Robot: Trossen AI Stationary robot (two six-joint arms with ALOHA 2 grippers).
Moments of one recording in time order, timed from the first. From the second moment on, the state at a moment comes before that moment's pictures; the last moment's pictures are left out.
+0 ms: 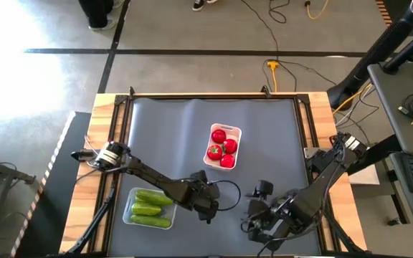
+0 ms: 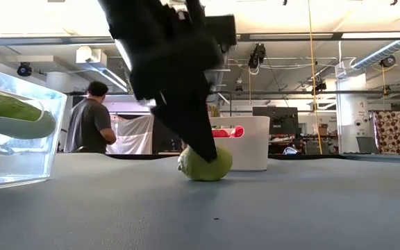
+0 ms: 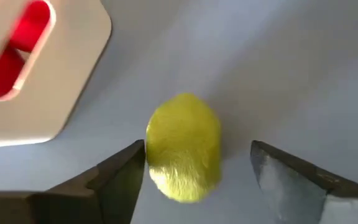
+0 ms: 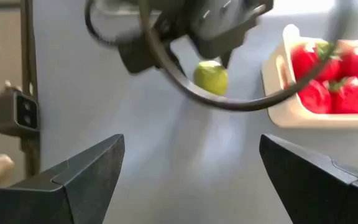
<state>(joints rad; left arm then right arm) -0.41 2.09 1.46 -0.57 -0.45 -0.53 0.75 1.75 1.60 -1.05 0.57 0.89</state>
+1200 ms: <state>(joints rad) -0.69 1.36 1.19 -1.30 -0.70 -1.33 0.31 2.15 1.60 -0.64 0.13 0.33</state>
